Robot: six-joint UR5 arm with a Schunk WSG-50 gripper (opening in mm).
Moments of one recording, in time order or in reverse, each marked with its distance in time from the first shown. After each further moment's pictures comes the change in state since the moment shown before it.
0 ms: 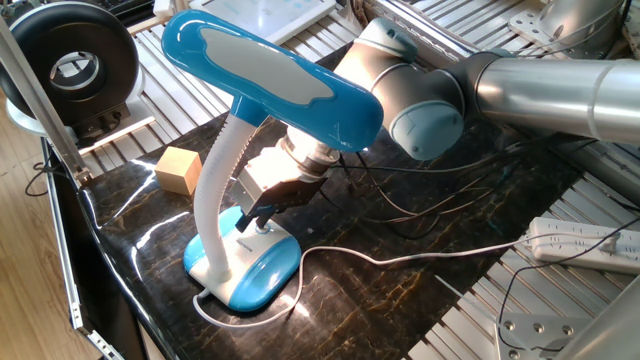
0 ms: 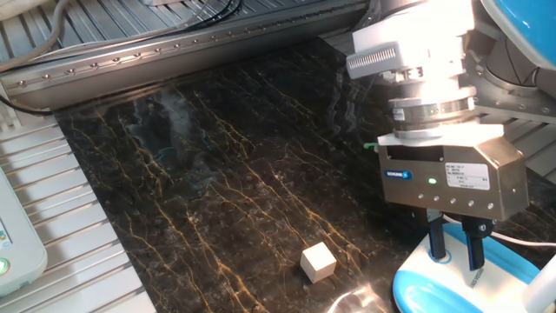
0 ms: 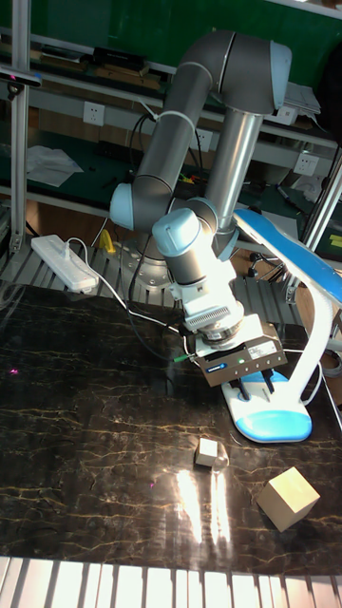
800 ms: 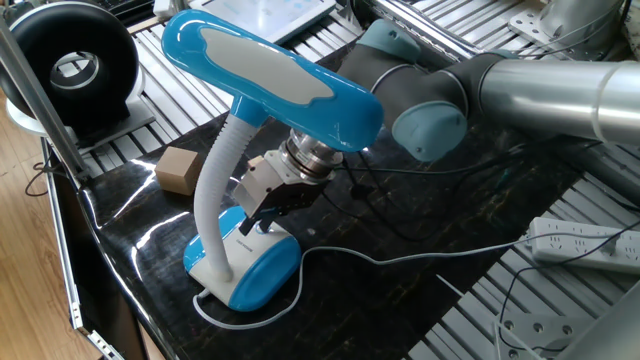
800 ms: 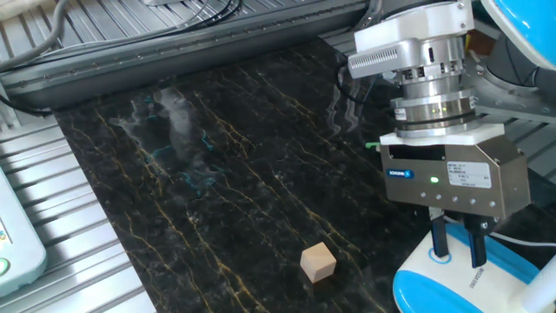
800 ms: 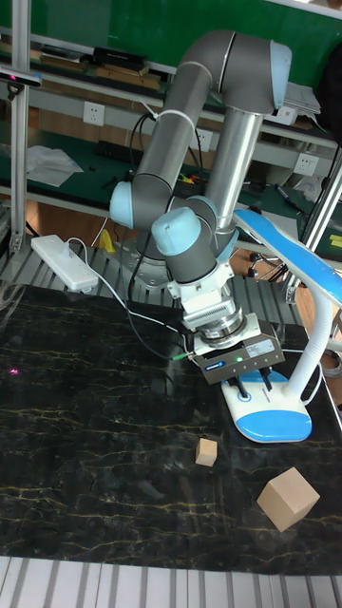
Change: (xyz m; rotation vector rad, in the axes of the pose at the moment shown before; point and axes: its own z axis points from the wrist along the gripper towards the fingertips) arm 0.007 -0.006 -0.001 0.011 0.011 0.000
